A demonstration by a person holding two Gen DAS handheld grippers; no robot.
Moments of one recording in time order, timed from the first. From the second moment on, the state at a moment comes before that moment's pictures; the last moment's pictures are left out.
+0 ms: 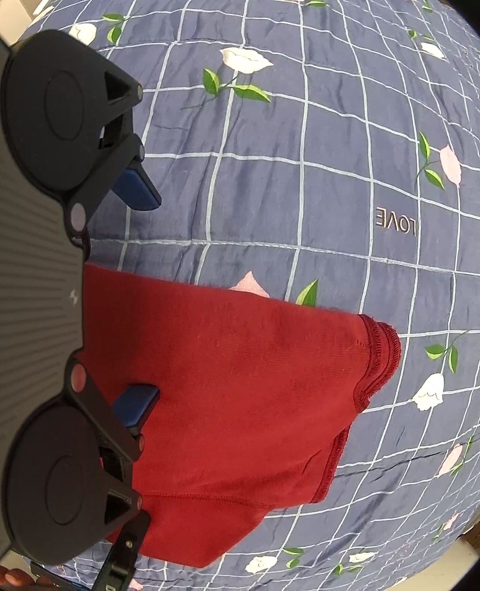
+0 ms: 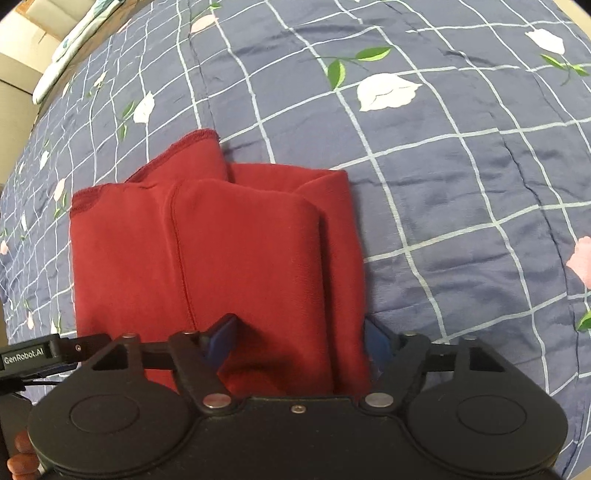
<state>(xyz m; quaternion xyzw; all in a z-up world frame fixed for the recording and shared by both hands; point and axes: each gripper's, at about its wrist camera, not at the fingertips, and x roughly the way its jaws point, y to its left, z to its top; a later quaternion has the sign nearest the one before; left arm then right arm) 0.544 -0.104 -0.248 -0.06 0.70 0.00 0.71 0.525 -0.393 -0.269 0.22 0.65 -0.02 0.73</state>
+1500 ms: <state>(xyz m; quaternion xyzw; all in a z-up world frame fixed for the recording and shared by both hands) 0.482 0.006 -0.141 -0.06 0.61 -0.03 0.79 0.472 -0.223 -0.168 0.13 0.55 0.09 0.82</state>
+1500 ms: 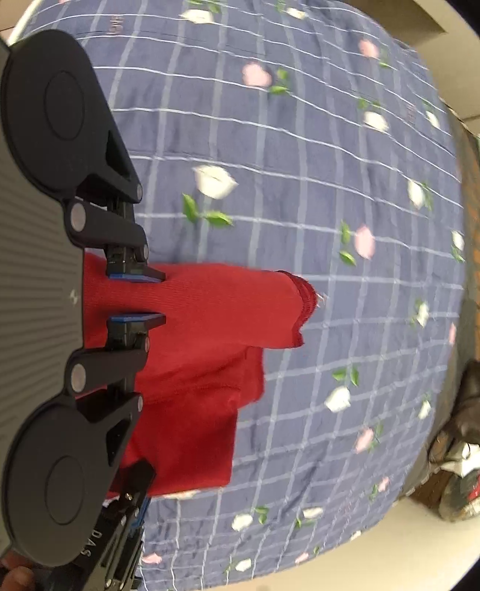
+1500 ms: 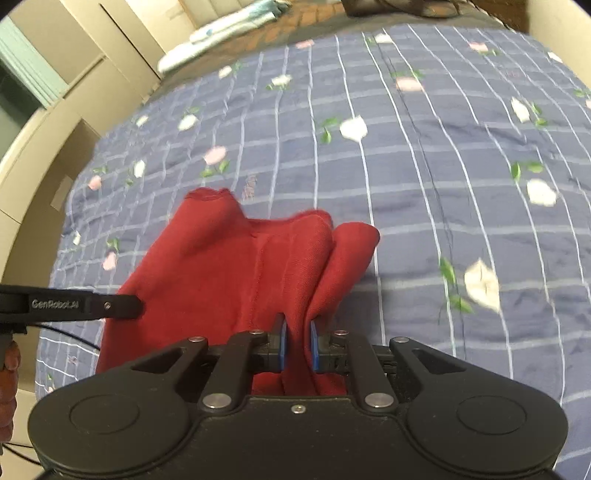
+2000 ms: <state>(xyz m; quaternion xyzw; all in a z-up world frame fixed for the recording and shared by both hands) 0.453 -0.019 -0.187 0.02 0.65 -0.07 0.76 0.423 -0.266 -0.215 0.22 0.58 -0.05 0.78</state>
